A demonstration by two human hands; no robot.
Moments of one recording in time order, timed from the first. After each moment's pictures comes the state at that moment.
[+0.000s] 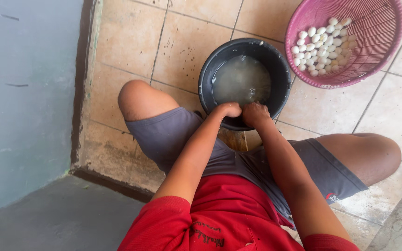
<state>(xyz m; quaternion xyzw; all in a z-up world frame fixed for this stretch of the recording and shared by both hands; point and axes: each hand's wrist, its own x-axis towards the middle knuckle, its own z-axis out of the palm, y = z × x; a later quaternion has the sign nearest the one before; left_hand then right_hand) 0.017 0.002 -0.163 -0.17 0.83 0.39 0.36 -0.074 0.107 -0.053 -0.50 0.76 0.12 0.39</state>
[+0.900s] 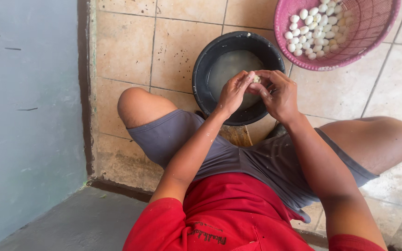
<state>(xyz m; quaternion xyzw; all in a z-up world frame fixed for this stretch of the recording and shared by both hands) -0.004 0.016 0.058 -0.28 0.55 0.78 -0.12 -0.123 0.137 0.133 -0.42 0.73 -0.50 0.21</state>
